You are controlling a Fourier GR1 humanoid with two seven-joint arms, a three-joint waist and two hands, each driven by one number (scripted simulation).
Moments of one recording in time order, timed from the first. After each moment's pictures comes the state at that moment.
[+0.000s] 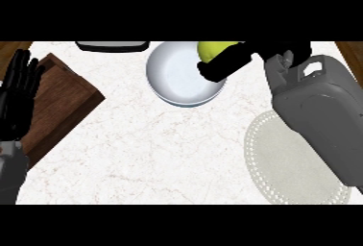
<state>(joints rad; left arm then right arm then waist) -0.27 0.40 0.13 -1.46 0.24 0.08 -0.03 -1.06 -0.40 0.40 -1.43 0.31 0.04 1.02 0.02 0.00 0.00</state>
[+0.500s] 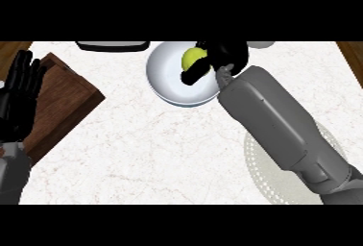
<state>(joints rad) -0.26 0.38 0.13 -1.48 0.23 0.09 -0.02 -1.08 -0.19 0.44 -1.01 0.50 -0.08 0.93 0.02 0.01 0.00</state>
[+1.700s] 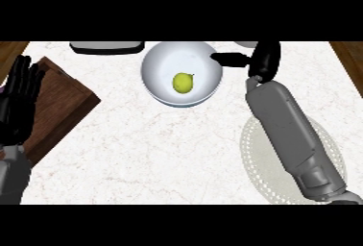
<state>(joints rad) -0.24 0.36 0.16 -1.46 0.21 0.08 -0.05 -0.91 -0.13 0.08 -0.86 0.45 -0.75 0.47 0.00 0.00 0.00</state>
